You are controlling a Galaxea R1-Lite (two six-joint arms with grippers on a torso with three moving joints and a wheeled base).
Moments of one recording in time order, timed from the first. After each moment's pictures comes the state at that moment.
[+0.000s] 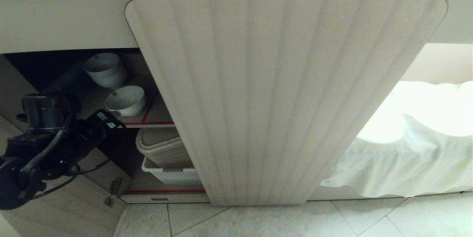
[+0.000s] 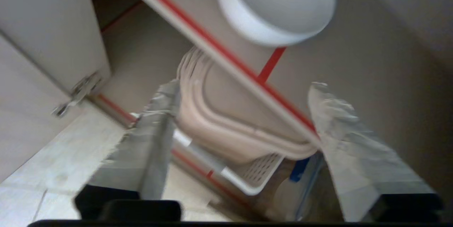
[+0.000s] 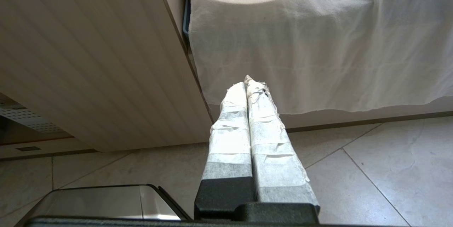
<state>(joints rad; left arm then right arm) -0.03 1.64 -0.60 -0.70 0.32 -0.69 0.00 0.00 0.00 0.00 -0.02 0.13</state>
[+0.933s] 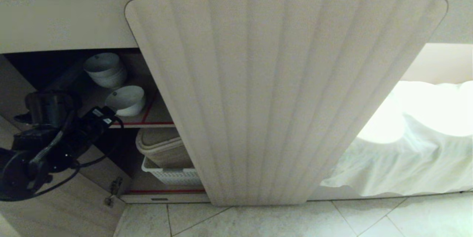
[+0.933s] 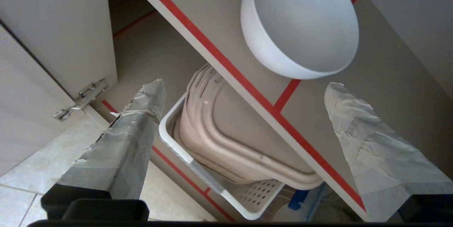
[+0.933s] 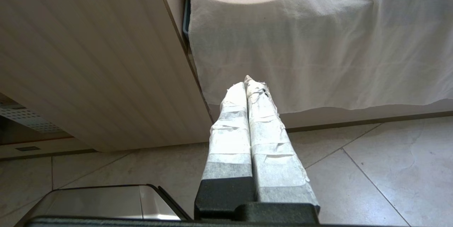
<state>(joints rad) 0.01 1.70 -0.64 -0.72 0.35 -0.75 0.00 0.00 0.00 0.00 -0.02 0.13</state>
